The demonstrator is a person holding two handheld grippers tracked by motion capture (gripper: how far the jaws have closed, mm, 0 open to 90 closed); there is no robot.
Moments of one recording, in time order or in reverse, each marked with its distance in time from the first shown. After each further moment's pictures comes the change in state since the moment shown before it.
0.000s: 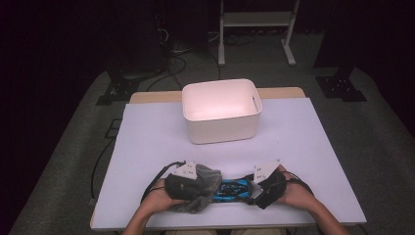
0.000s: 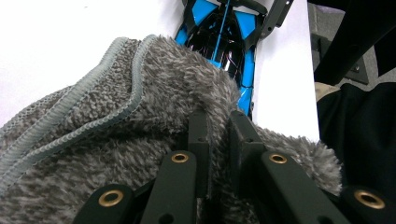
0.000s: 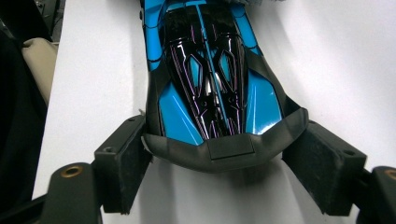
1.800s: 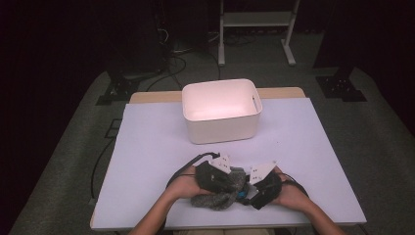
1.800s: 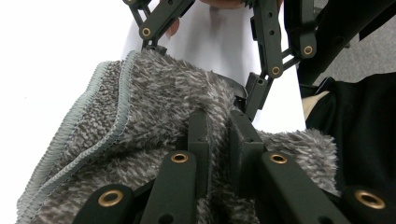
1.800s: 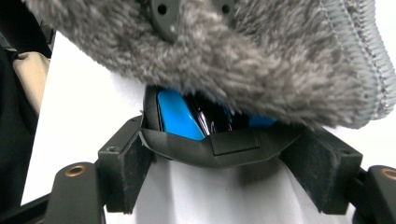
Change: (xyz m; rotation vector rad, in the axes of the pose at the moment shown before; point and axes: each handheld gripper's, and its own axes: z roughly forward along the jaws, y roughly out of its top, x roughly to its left) left arm -0.003 0.075 0.049 0.121 -0.106 0.141; right arm 0.003 0.002 0.012 -0.028 -0.004 0.008
